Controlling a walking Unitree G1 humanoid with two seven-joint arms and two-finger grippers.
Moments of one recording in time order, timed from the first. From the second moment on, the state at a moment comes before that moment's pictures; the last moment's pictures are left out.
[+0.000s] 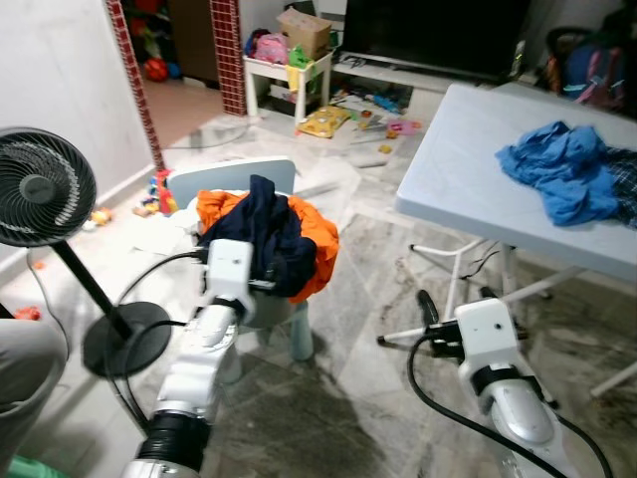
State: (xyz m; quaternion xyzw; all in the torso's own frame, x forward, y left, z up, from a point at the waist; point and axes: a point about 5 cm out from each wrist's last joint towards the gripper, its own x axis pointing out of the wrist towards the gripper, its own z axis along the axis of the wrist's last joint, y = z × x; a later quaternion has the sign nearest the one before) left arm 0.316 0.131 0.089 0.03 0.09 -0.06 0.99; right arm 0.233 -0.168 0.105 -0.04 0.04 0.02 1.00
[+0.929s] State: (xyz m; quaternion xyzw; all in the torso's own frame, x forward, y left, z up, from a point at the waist) left arm 0.319 0.117 0.097 -0.01 0.08 -0.09 0.99; right arm 0.232 -0.161 0.106 -0.06 0.04 0.04 1.00
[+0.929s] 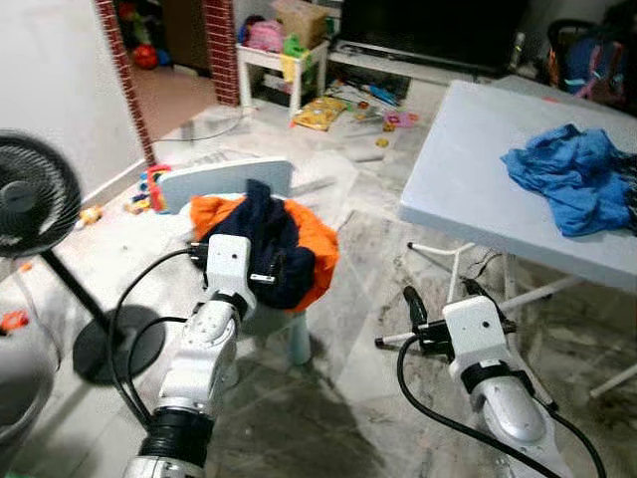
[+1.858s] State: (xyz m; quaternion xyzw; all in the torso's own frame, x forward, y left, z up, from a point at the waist) left arm 0.321 0.094 0.090 -0.02 0.11 -0.11 0.99; right arm 0.233 -0.164 0.107 -0.08 0.03 0.05 0.99
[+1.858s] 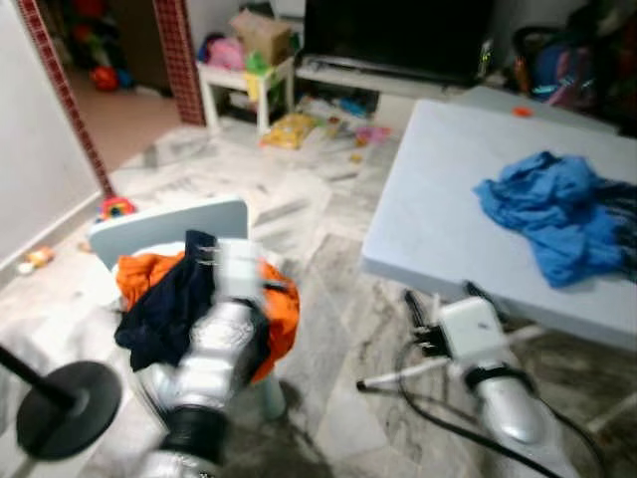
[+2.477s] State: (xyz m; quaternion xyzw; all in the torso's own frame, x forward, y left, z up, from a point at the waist) left arm 0.312 0.105 0.061 0.02 0.26 -0.11 0.96; right arm 0.235 -0.150 0.107 -0.07 0.03 0.08 0.99
